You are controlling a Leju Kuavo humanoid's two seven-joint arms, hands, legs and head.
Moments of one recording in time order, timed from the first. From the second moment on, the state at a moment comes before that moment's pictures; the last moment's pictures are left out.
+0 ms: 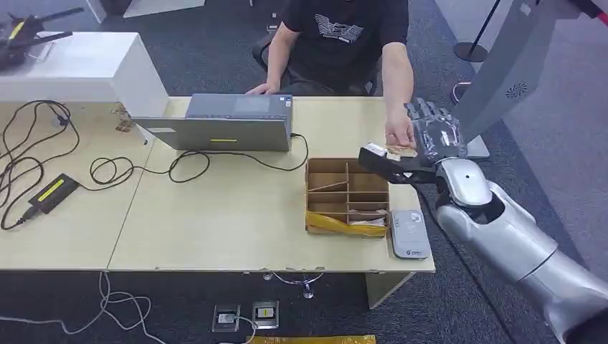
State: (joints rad) left arm -0.12 0.07 -1.28 -0.22 1.11 0.46 0.11; right arm -0.89 -0.48 0.91 -1.31 0.88 -0.12 0.55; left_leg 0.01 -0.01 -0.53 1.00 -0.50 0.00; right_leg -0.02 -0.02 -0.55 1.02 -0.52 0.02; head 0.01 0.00
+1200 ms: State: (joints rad) left arm -0.12 0.09 -1.28 -0.22 1.09 0.42 0.10; right arm -0.77 -0.59 0.86 -1.43 0.87 -0.10 0.62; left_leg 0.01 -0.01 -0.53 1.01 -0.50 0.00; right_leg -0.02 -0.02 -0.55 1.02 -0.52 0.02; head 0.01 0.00
